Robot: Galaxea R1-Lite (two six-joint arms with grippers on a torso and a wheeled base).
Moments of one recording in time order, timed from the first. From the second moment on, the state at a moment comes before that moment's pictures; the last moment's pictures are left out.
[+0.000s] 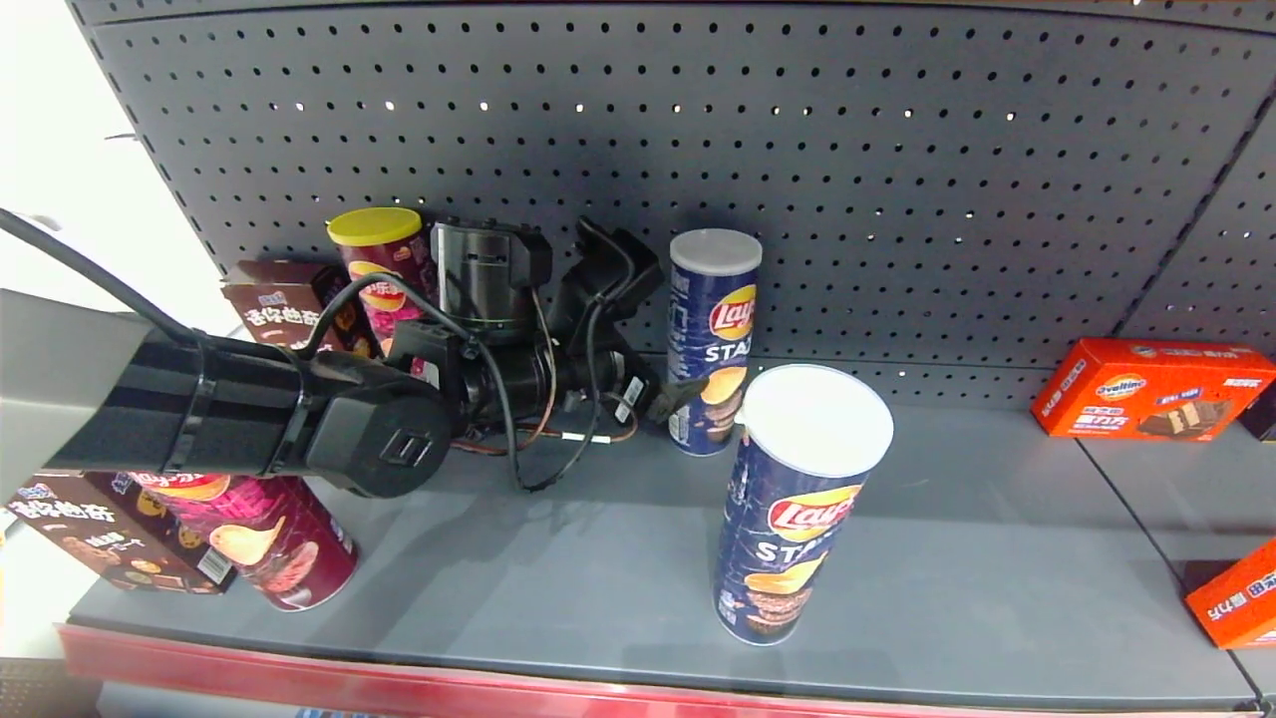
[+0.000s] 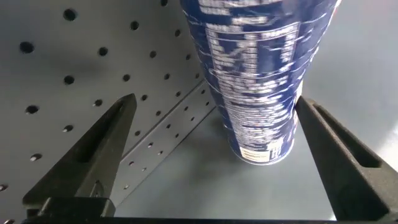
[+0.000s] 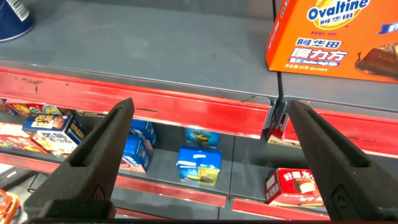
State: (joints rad) left arm -0.52 1.97 -1.28 -0.49 -0.19 0.39; right arm 0.12 0.09 0.00 0.00 -0.03 -0.01
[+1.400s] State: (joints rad) left arm -0.47 1.87 -1.17 -0.52 0.04 0.42; right arm 0.12 0.09 0.00 0.00 -0.03 -0.01
